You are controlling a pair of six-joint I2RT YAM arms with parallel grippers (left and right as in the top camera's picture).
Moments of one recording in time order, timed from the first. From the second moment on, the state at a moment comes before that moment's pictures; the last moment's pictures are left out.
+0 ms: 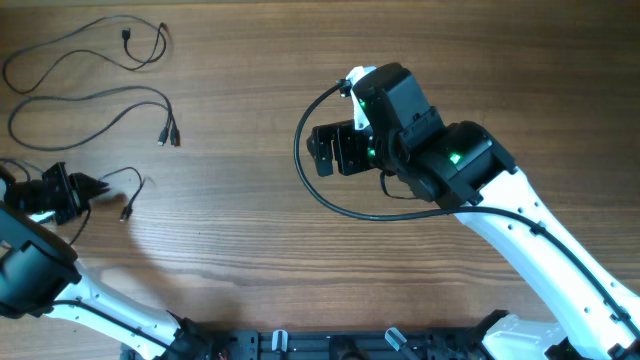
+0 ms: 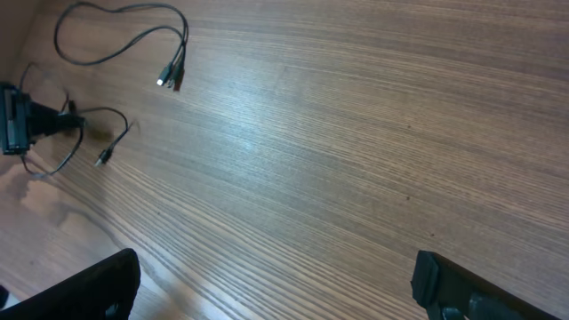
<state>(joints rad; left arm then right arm) 0.86 2.13 1.48 -1.07 0.63 -0.94 0.67 1.47 1.51 -0.91 -0.07 0.41</state>
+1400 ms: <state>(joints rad) 0.71 2.22 1.69 -0.65 -0.17 -0.62 0.67 1.54 1.51 -0.87 -0.09 0.45</state>
